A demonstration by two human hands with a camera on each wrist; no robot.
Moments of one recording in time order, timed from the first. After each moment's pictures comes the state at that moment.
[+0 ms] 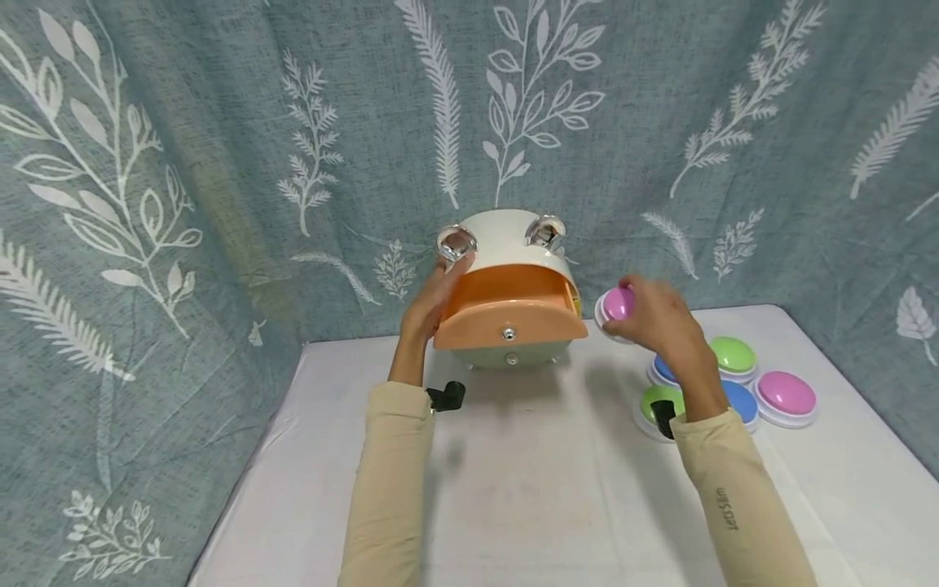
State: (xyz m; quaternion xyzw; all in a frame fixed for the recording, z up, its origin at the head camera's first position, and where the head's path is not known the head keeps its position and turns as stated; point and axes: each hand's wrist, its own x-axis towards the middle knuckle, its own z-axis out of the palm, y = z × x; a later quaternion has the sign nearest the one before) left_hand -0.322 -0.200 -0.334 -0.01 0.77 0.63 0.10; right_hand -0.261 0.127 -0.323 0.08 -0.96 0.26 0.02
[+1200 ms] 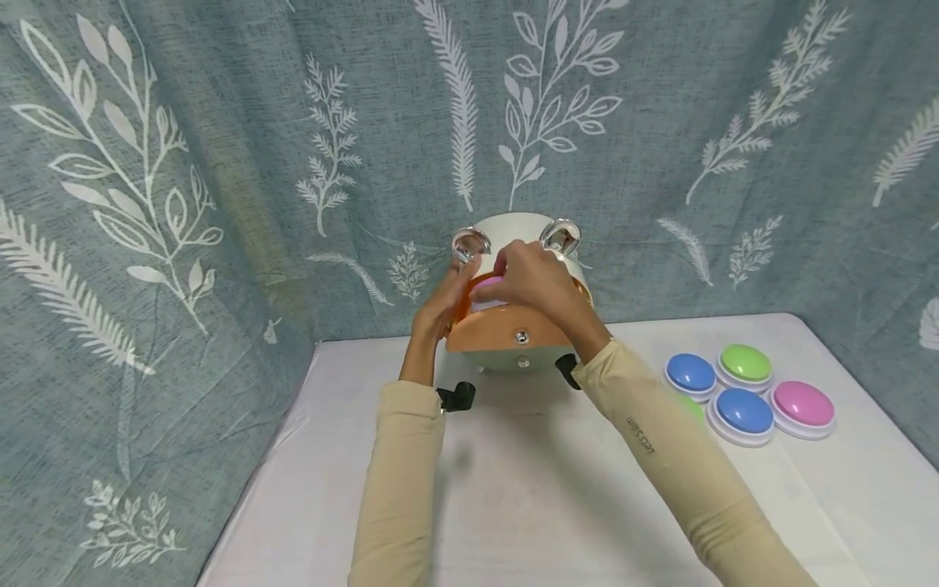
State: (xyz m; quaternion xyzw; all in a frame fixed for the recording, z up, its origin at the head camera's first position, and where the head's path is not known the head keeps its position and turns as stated) left_hand -0.324 -0.204 -0.335 0.02 0.77 0.63 0.11; right_hand -0.290 -0.026 -0.264 0.20 -0.94 0.28 0.00
